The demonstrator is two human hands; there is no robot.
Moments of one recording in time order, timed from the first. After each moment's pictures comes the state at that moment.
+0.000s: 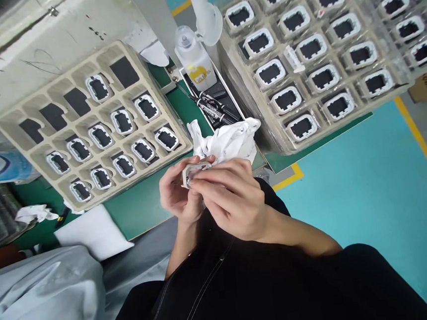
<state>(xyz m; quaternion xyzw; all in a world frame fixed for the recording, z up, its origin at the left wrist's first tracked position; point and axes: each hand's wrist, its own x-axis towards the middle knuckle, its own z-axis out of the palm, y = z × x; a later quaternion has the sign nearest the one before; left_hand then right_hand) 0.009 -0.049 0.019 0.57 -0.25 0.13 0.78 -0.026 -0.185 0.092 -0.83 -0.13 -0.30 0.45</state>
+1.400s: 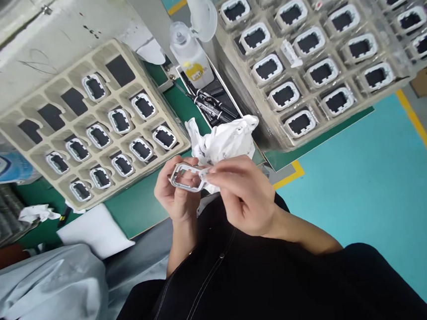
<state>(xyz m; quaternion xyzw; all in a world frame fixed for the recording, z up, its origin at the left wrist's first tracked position) 0.004 -0.034 0.013 0.58 -0.14 0.05 0.80 -0.034 -0.199 0.081 -0.80 -0.10 -0.35 0.48</state>
